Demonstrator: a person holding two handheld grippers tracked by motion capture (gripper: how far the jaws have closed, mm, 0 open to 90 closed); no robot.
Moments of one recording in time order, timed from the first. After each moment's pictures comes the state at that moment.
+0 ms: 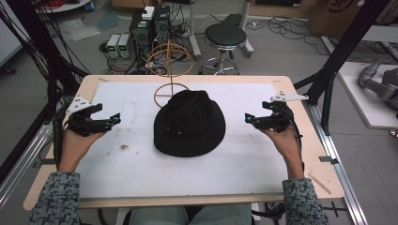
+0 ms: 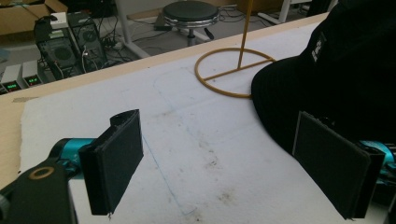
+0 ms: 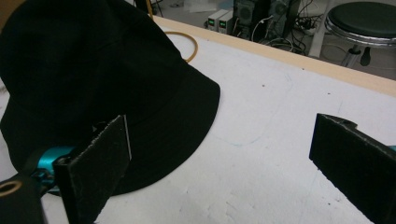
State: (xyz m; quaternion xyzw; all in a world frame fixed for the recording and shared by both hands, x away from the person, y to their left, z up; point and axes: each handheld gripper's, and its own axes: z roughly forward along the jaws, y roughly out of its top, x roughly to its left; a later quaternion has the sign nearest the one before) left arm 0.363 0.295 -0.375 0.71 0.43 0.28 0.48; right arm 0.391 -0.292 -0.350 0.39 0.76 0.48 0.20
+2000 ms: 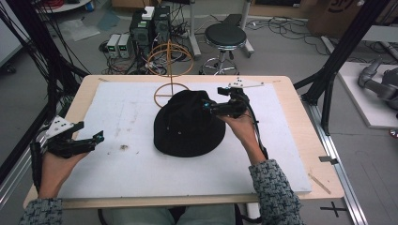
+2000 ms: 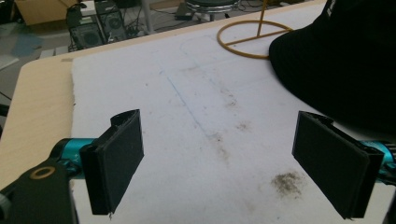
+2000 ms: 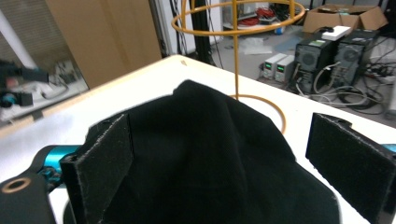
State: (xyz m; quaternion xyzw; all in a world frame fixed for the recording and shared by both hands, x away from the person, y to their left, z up) left arm 0.302 0.332 -0.393 0.70 0.45 0.31 0.45; right arm 0.431 -0.171 -0.342 0.31 0.74 0.58 0.14
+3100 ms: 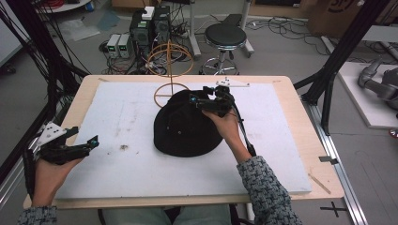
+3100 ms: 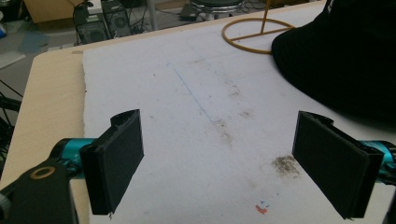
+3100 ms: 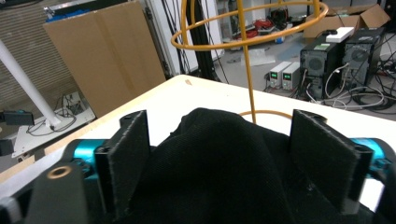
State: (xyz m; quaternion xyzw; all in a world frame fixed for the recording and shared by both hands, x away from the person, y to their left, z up) left arm 0.286 0.341 -0.396 0.70 0.46 0.31 0.45; right arm 0.445 -0.134 -0.359 0.34 0.71 0.61 0.12
